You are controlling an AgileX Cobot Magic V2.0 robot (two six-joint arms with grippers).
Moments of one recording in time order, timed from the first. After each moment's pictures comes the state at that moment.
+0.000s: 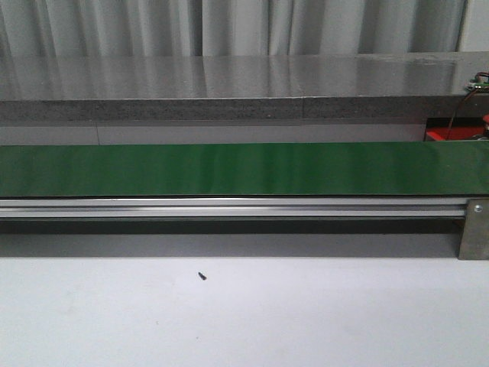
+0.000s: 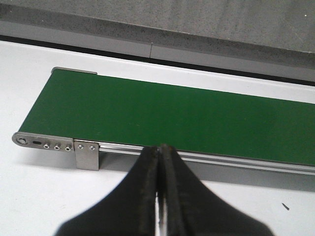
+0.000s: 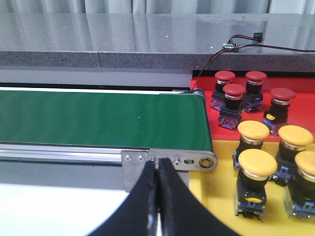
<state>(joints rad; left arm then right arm) 0.05 0.40 -0.50 -0.26 0.60 0.07 0.07 -0.01 0.03 -0.13 0.14 0.19</state>
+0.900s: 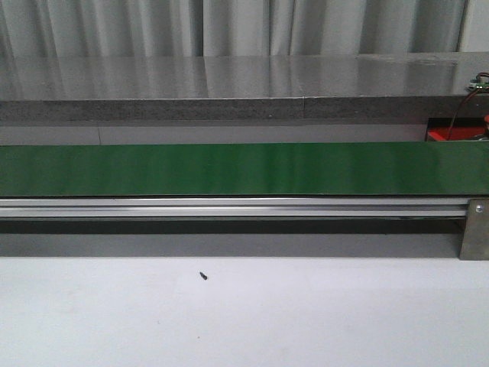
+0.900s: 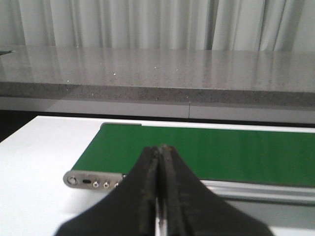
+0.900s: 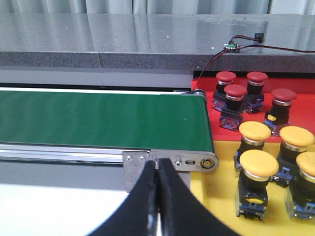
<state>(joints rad) 0.05 -0.01 -0.01 -0.08 0.13 0.04 0.07 -0.01 0.03 -0.13 0.13 0.19</state>
